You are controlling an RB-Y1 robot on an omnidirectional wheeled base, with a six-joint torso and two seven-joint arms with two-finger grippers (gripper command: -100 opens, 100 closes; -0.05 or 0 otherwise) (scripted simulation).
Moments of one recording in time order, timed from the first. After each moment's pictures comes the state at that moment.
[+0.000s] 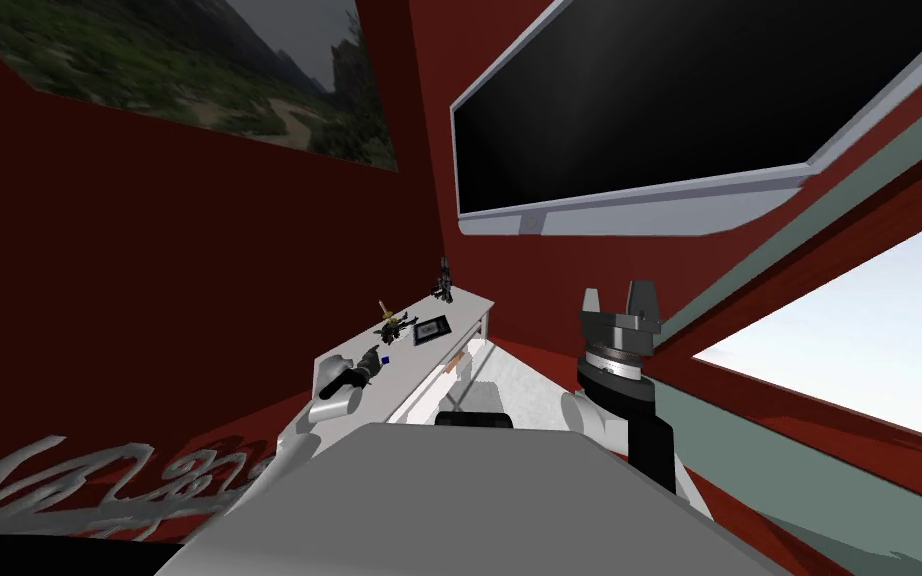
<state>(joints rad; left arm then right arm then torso) 0.25 0.52 0.11 -1.44 0.46 0.24 0.14 0.52 0.04 -0.06 -2.35 -0.09 -0.61 0.09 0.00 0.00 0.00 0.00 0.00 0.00</state>
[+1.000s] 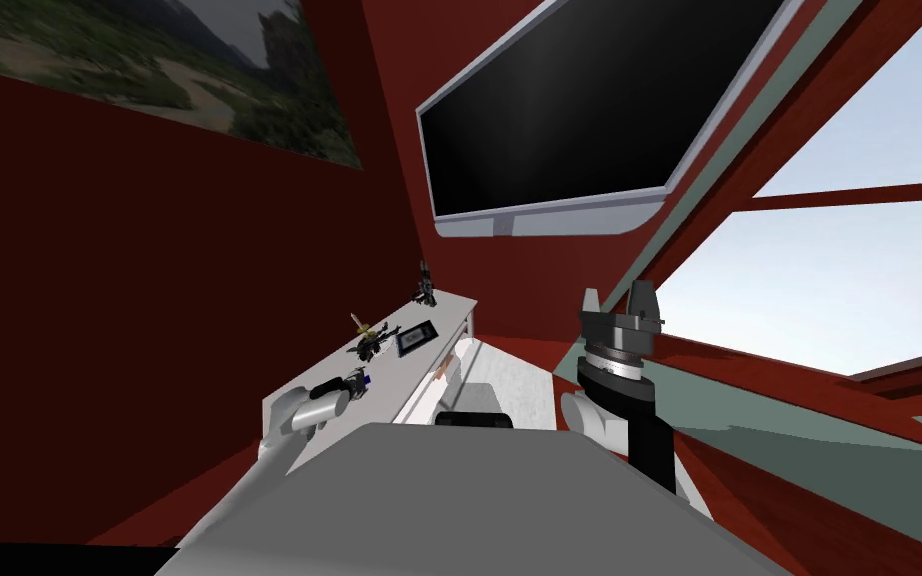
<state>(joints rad) 0.21 0.60 0.13 -1.23 0.53 0.48 0.19 0.52 0.04 -0.06 -2.35 -0.09 -0.61 0.09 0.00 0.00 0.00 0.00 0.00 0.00</state>
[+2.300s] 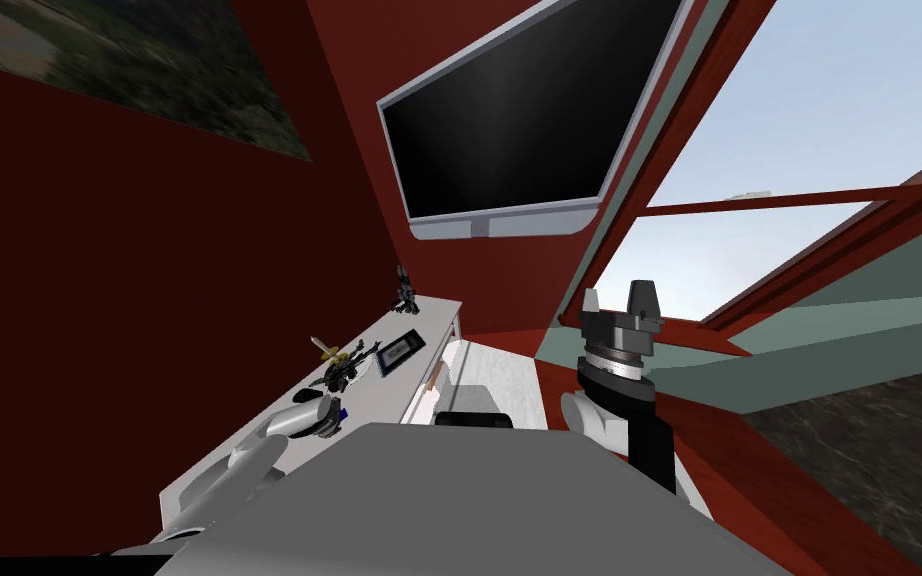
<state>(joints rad) 0.15 0.70 0.14 -0.97 0.59 0.77 0.24 0.52 0.04 -0.06 -2.35 -0.09 -0.61 0.09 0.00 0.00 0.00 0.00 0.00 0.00</state>
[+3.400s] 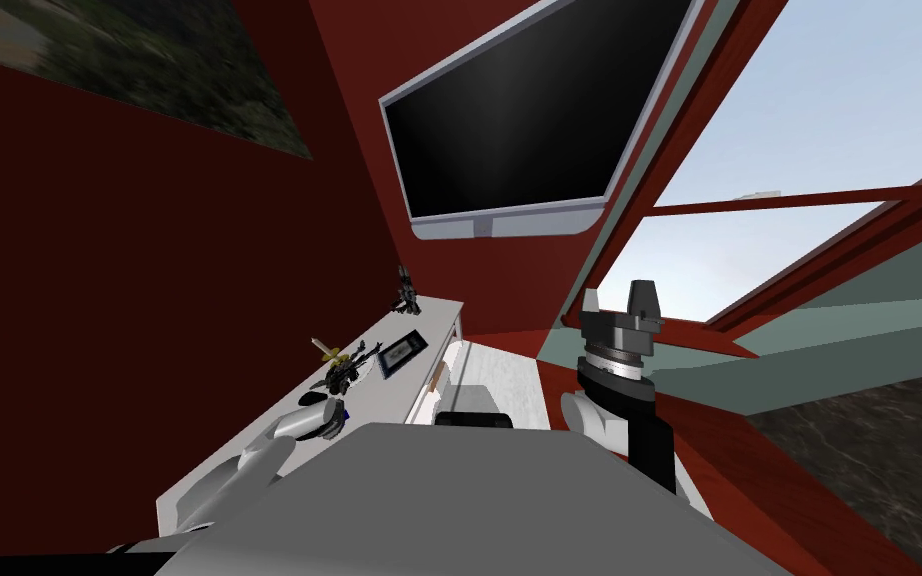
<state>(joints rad) 0.13 0.66 0.14 -0.92 0.56 0.73 0.23 0.52 0.04 -0.06 -2.35 -0.09 -0.61 0.09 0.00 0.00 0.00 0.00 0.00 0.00</state>
